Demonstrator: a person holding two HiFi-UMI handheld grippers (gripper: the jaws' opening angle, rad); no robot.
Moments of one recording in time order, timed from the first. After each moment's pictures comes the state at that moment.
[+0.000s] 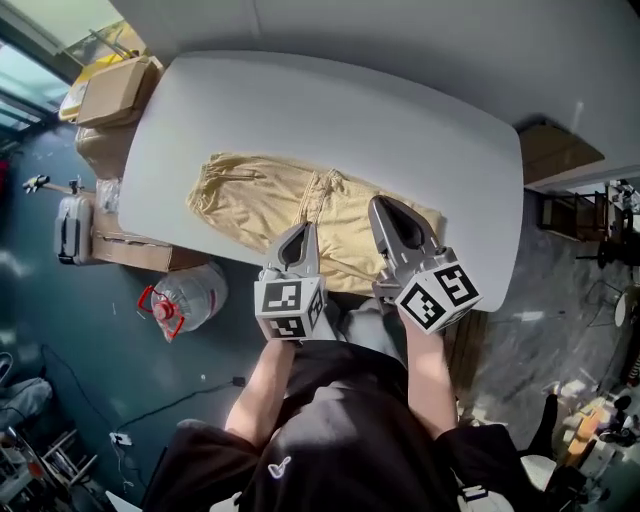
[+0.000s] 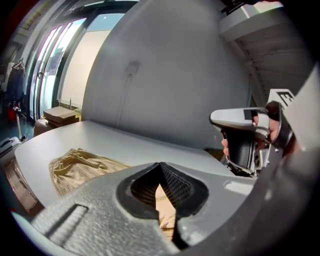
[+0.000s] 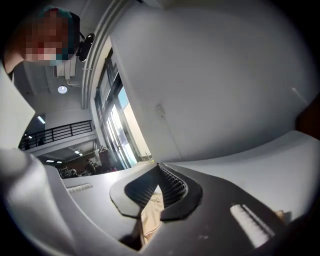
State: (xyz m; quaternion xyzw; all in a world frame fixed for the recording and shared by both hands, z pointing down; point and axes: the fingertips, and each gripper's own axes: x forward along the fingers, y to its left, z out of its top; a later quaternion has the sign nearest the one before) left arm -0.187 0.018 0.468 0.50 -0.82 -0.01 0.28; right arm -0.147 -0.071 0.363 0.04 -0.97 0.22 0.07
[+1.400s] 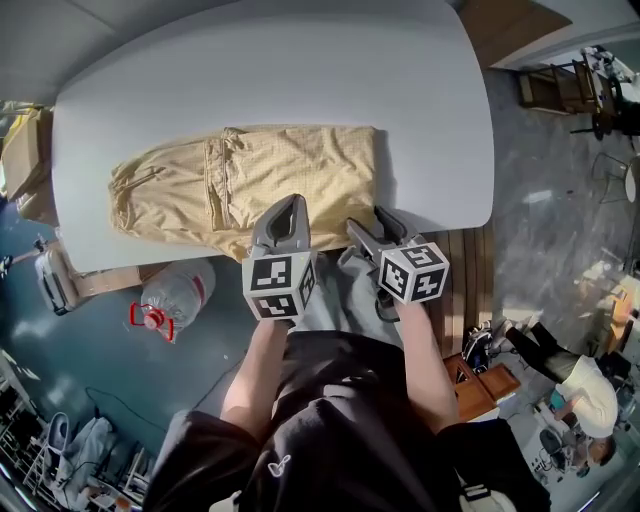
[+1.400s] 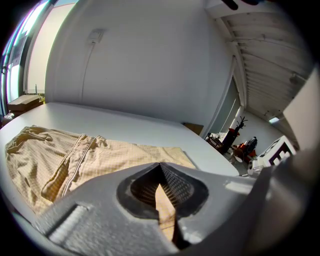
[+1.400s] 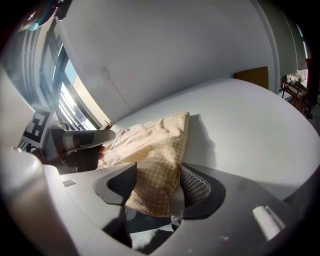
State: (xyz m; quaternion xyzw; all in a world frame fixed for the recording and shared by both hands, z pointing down) left arm -0.058 -0.071 0.544 0.60 -0.72 0.07 0.35; right arm 0.060 -0.099 0.596 0.21 -0.86 0.34 0.31
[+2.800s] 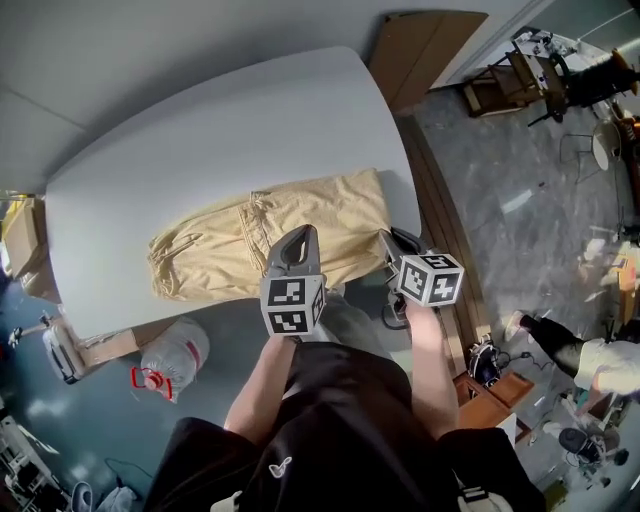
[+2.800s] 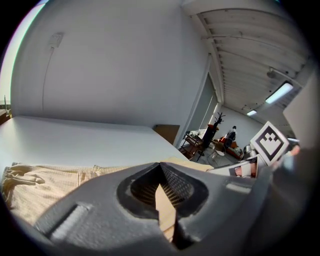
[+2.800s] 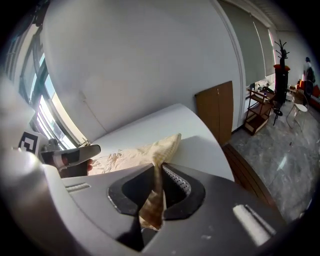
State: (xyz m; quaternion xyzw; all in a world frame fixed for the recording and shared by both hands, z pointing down) left arm 0.078 -0.177 0.495 0.69 -0.65 0.09 0.30; right arm 0.221 -0.225 0.536 0.34 -0.83 0.35 0.27
